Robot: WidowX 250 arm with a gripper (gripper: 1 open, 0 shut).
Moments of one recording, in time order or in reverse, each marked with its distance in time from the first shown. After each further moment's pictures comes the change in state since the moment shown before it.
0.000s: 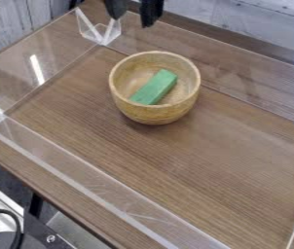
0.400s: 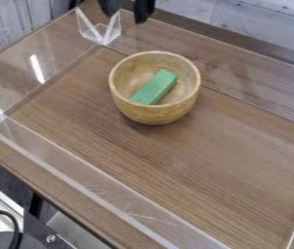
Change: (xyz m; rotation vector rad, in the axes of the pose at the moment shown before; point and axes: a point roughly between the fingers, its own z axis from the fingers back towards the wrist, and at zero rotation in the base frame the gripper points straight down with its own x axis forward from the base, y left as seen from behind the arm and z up) arm 0.011 0.019 -0.013 0.017 0.016 0.046
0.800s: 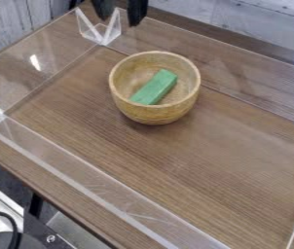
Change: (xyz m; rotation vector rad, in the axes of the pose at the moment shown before) arm 0.011 0.015 -0.015 0.017 0.022 0.037
